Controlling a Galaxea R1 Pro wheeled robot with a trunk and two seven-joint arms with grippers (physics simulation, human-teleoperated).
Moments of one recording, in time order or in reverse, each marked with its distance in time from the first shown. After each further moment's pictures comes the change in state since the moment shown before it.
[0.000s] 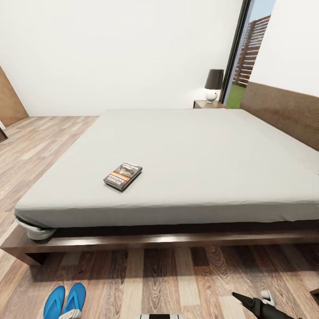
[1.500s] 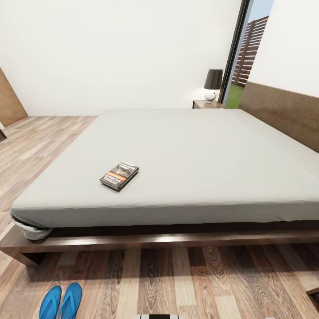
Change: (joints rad) left arm 0.047 0.046 0.009 -0.009 0.009 -0.006 -0.046; right arm 0.117 0.022 -0.006 0.001 -0.003 -0.011 0.030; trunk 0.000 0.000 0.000
